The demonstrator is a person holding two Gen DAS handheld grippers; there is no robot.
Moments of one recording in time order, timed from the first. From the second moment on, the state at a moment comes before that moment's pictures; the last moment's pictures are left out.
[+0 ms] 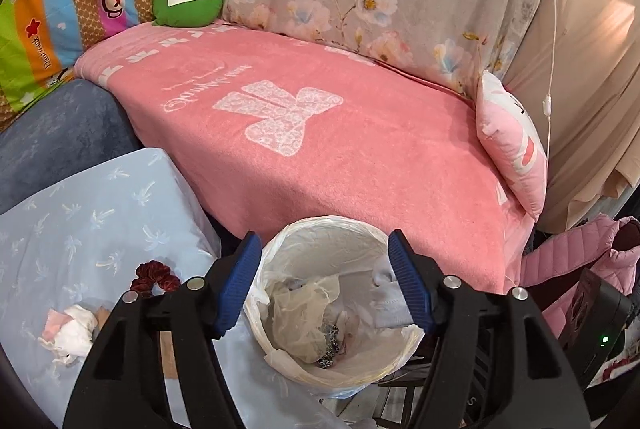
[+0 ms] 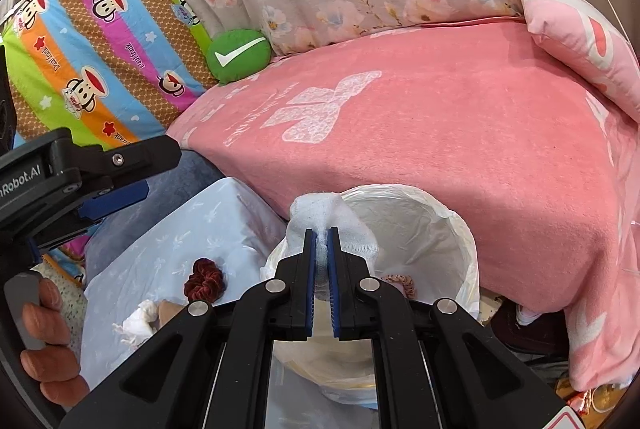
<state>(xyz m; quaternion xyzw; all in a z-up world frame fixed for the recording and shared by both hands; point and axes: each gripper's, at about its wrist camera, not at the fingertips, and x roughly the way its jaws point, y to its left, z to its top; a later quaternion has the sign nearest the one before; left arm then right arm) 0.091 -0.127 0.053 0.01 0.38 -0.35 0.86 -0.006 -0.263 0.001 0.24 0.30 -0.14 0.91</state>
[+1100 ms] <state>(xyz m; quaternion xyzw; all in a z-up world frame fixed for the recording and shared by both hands) 0.111 -0.066 0.016 -0.03 0.41 -0.27 0.87 0.016 -0.206 0.003 0.20 0.32 -0.09 0.92</state>
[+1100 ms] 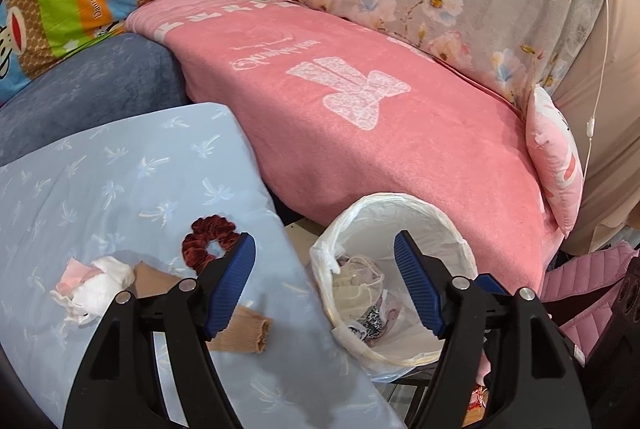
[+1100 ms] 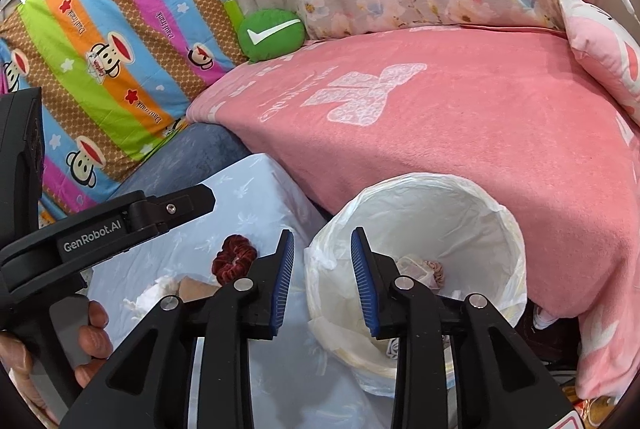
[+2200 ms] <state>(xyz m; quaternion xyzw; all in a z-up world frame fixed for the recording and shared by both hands) 0.131 0.076 -0.043 -0.10 0.46 -0.13 0.87 0.058 -0.091 -0.010 0.14 0.37 0.00 0.92</state>
